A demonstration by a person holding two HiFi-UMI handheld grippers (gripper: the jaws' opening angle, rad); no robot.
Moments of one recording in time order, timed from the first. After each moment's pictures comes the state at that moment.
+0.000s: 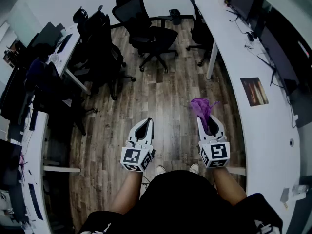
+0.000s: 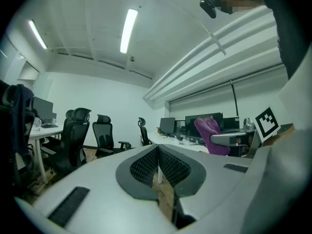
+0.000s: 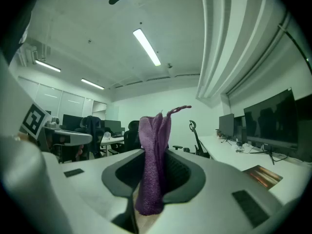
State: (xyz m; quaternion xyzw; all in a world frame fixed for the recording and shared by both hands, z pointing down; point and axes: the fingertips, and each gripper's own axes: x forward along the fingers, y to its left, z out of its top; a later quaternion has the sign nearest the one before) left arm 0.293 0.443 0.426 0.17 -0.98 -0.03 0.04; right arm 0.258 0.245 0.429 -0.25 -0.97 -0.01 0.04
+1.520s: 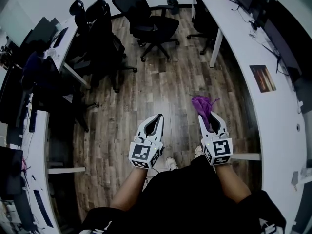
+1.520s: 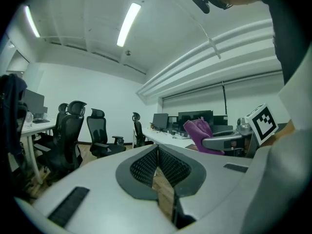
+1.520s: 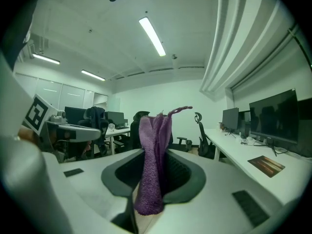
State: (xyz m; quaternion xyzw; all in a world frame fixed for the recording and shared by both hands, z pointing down) left arm 0.314 0.501 0.456 0.23 -0.97 -0.02 0.07; right arm 0.294 0.341 0.468 -0.25 -0.96 -0.03 0.09
